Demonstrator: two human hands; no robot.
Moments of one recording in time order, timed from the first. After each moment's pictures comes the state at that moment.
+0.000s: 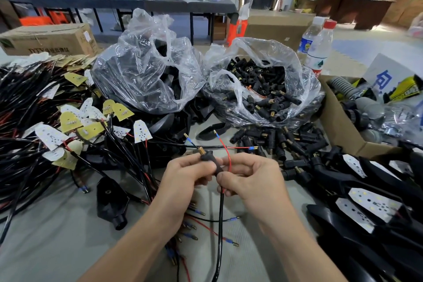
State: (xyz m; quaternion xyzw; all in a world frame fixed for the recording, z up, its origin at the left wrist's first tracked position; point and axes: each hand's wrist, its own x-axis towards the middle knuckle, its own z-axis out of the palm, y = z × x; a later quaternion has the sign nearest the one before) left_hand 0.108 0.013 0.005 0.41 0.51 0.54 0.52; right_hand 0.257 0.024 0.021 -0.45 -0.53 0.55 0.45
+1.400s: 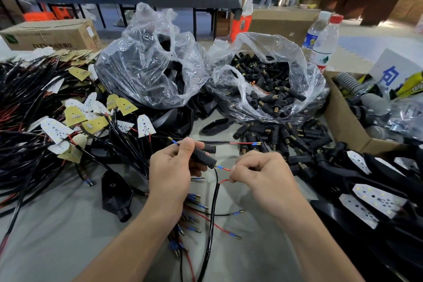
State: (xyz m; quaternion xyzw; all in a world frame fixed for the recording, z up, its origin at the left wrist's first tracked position) left_hand 0.107 0.016 0.005 0.34 0.54 0.65 0.40; right_hand 0.276 0.032 0.017 -0.52 -0.66 0.40 0.36
